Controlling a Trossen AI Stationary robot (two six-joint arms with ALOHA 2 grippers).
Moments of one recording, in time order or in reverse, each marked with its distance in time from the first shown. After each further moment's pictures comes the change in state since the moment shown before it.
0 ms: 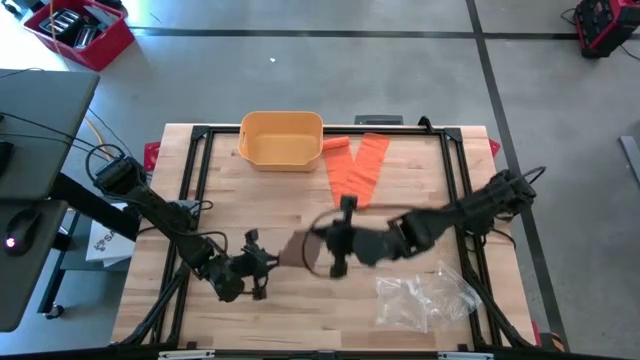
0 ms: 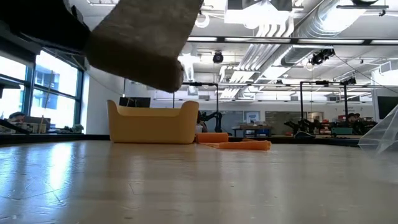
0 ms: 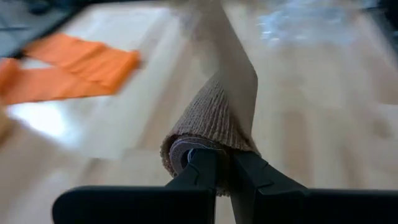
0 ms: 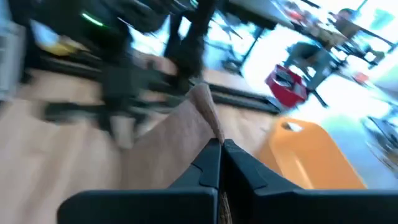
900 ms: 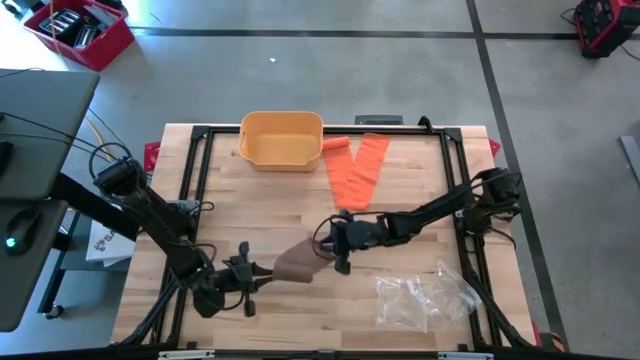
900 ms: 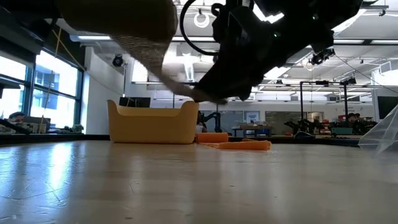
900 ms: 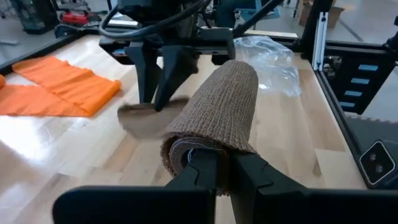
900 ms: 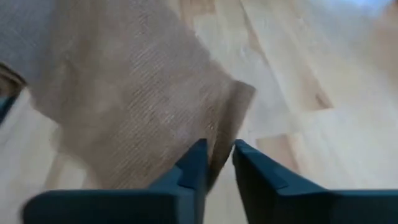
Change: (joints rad) left arm -0.145 0.026 0.000 0.169 -0.184 -0.073; right arm -0.155 0.091 -0.668 0.682 -0.489 0.397
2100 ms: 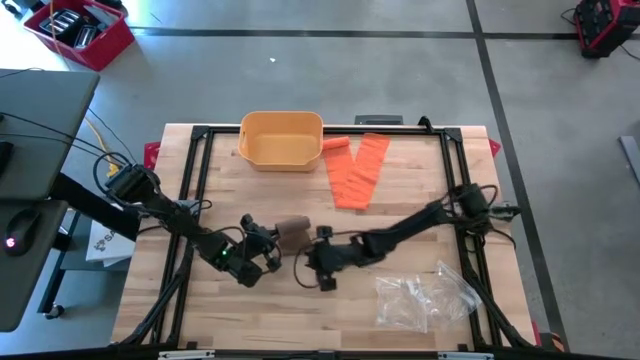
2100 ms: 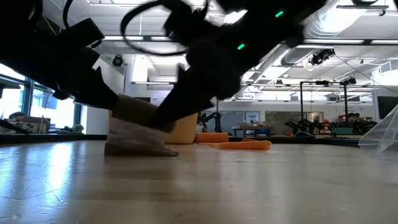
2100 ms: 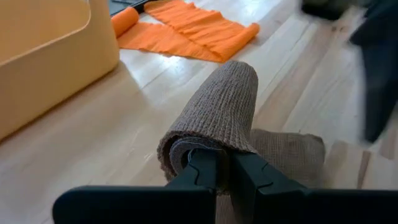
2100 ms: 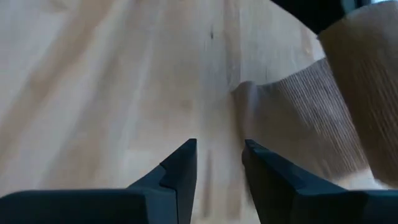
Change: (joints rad) left arm 0.300 0.116 -0.137 -0.110 -0.048 -0.248; right arm 0.056 0.280 0.354 -0.216 0.063 -0.309
